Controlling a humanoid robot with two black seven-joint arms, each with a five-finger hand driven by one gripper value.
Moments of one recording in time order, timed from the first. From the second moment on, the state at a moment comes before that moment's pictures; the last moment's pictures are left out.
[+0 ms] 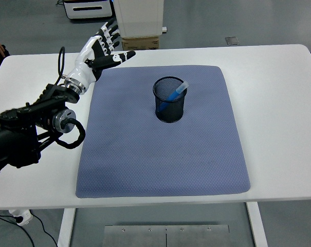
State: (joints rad) left arm -1.00 0.30 -0.19 -0.82 -0.06 0.05 -0.61; right arm 0.00 0.00 0.57 0.21 0.09 0.05 0.04
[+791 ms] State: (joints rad) left arm -0.70 0.30 -0.61 -0.78 -0.07 -0.11 -0.61; right arm 0.00 0.00 0.57 0.25 0.09 0.06 0.03
